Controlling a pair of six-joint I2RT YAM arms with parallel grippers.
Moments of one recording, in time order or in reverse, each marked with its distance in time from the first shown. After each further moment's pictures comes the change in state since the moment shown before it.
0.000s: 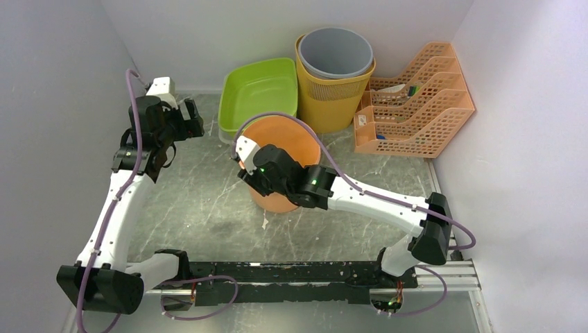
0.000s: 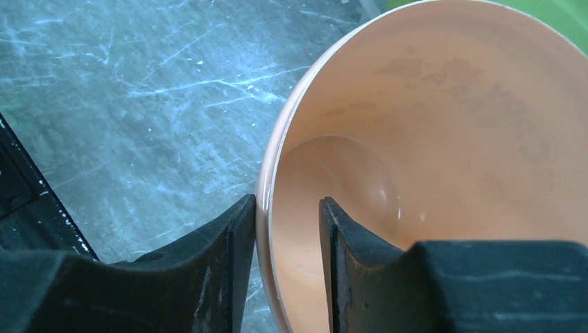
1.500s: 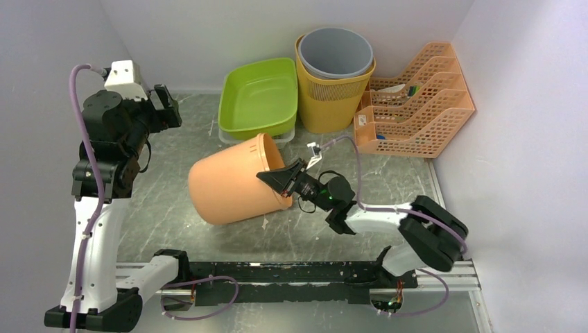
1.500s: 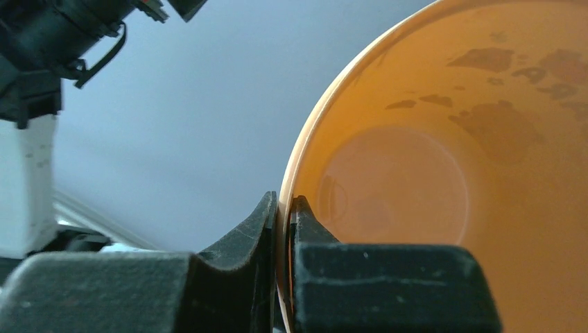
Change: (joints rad) left arm 0.002 -0.126 0.285 -0.194 -0.089 0.059; right arm -0.237 -0.134 -0.878 1.597 -0.408 0.988
